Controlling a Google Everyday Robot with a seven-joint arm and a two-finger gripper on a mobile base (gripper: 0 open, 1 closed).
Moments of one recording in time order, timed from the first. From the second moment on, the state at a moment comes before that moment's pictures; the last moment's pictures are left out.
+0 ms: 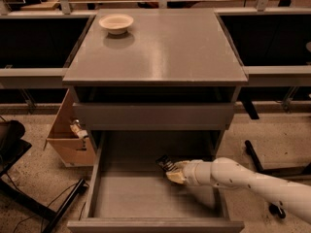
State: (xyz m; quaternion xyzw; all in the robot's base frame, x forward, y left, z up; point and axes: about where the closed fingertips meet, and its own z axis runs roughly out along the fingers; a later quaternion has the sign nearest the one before) arm 0.571 -0.083 0.435 -0.35 0.84 0.23 0.35
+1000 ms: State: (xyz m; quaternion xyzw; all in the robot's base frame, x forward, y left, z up) arm 0.571 -0.083 0.435 -0.35 0.84 0.23 0.35
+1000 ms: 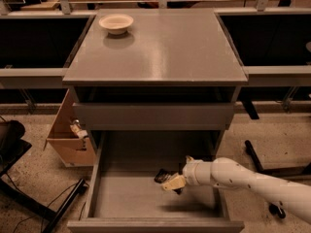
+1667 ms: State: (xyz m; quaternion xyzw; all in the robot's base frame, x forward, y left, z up) arm 0.563 -0.080 0.466 -0.36 0.83 0.25 0.34
